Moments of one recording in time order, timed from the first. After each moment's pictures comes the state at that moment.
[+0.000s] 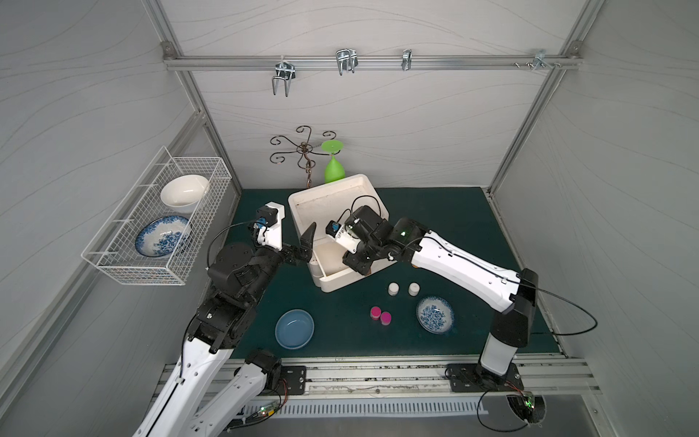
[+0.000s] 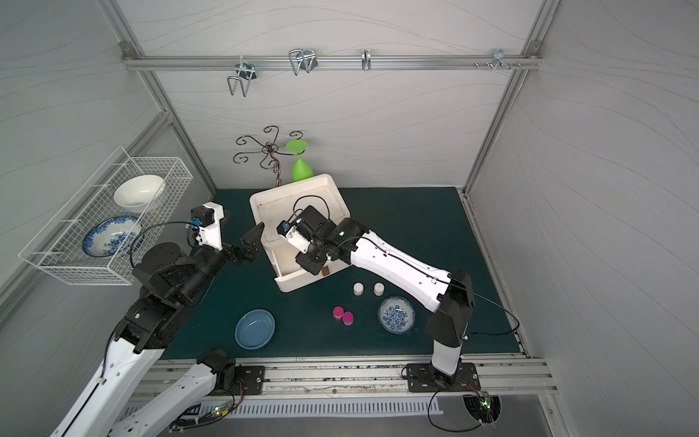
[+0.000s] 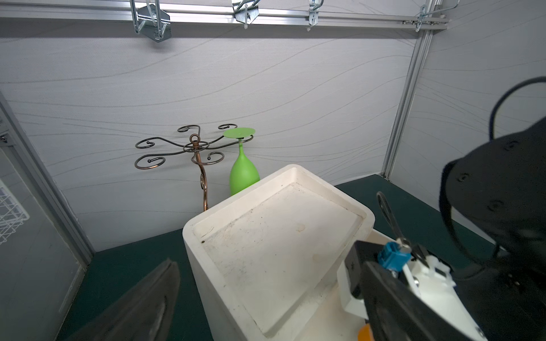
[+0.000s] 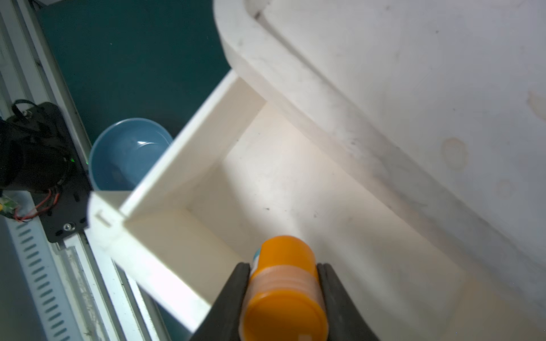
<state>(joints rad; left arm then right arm) -0.40 0.68 0.98 -0.31 -0.05 0.02 1.02 1.78 1.83 -0.98 -0.04 -0.20</state>
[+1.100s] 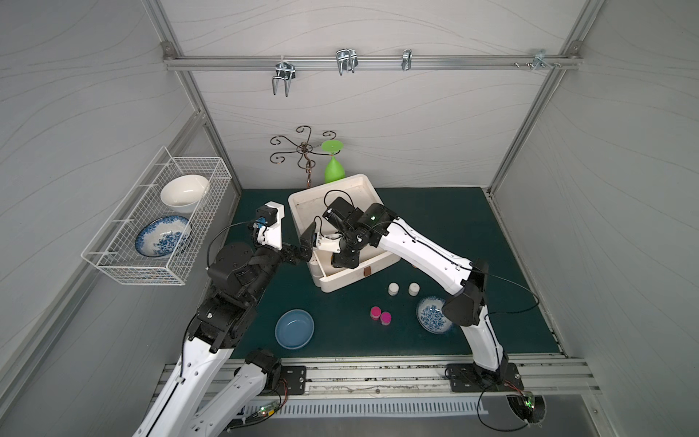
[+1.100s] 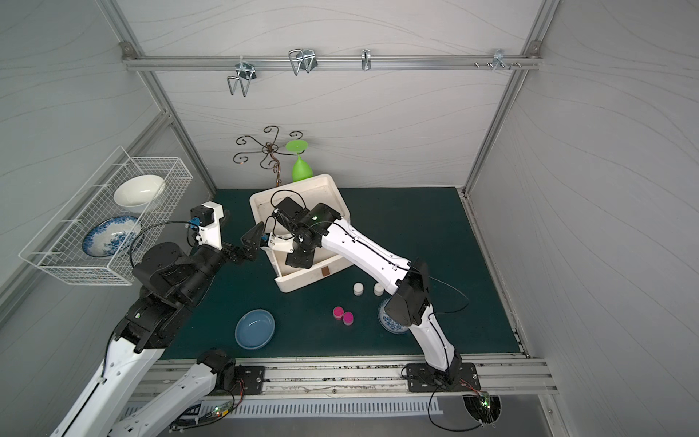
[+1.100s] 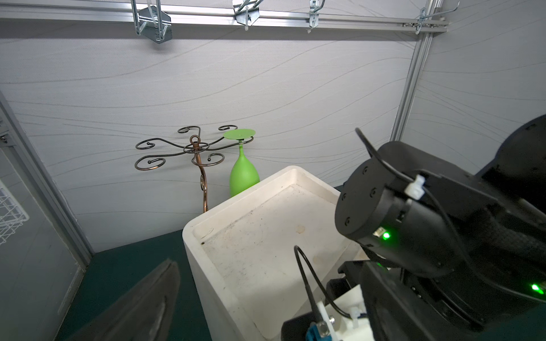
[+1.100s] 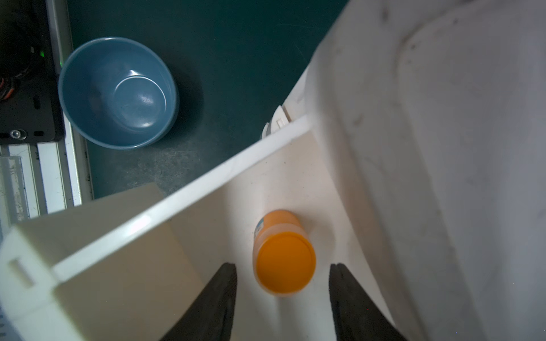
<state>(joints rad) -0.39 0.70 0.98 -0.30 -0.05 0.02 1.05 2.11 2.29 -1.28 -0.06 -0.54</state>
